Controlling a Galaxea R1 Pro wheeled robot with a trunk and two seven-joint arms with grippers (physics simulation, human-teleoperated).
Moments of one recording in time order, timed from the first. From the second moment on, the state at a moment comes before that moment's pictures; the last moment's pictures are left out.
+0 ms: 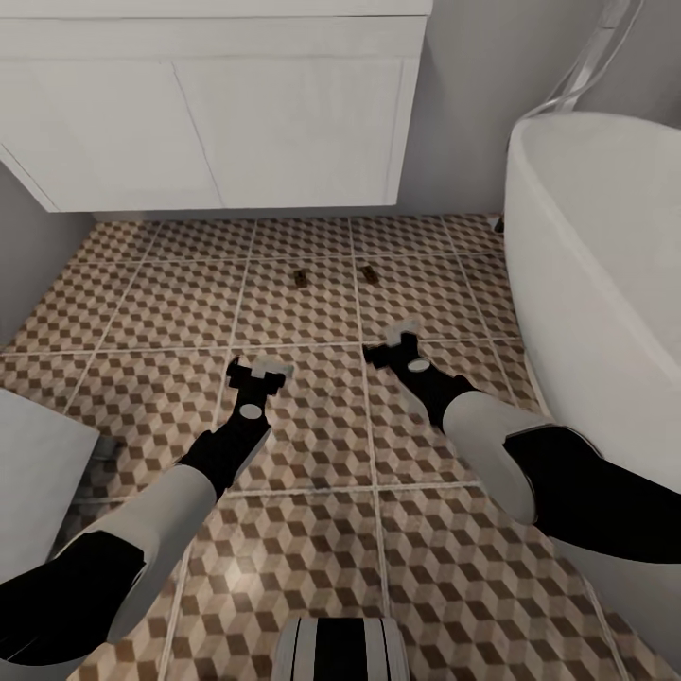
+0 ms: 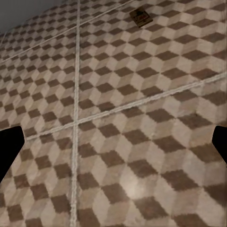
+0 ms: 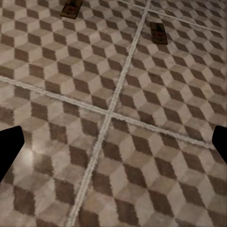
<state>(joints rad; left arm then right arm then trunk) -1.05 -0.06 -0.37 -0.52 -0.08 0.00 0.40 -1.40 0.17 0.19 -0.02 0.15 -0.15 -0.04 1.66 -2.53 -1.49</state>
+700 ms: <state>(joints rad) -1.05 -0.05 -0.36 -0.52 -0.08 0.00 0.29 -1.38 0.16 0.19 -0.02 0.15 -0.18 -0.04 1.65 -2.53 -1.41</state>
